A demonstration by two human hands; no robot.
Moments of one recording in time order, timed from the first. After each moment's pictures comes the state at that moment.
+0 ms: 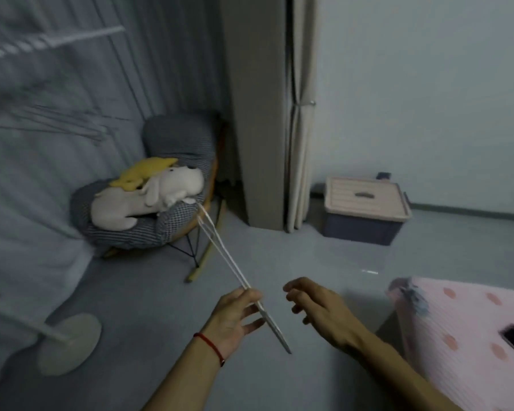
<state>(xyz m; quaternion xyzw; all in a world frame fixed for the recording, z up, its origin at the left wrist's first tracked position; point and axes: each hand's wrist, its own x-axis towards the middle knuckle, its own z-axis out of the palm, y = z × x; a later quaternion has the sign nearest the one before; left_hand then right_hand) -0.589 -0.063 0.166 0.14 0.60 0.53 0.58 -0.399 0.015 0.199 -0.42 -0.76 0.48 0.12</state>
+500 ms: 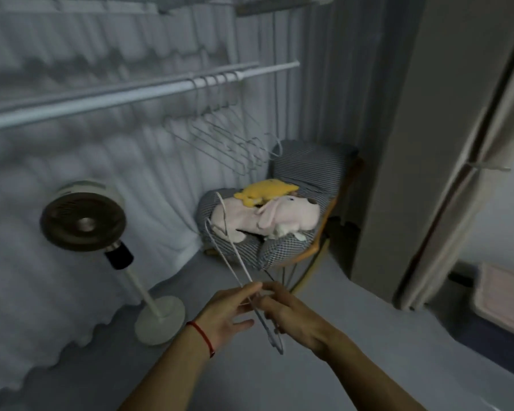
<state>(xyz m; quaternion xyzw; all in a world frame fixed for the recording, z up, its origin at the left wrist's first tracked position) -0.847 -0.079 0.225 0.05 0.65 0.62 0.44 -0.734 0.045 0.239 -0.20 -0.77 0.60 -0.05</state>
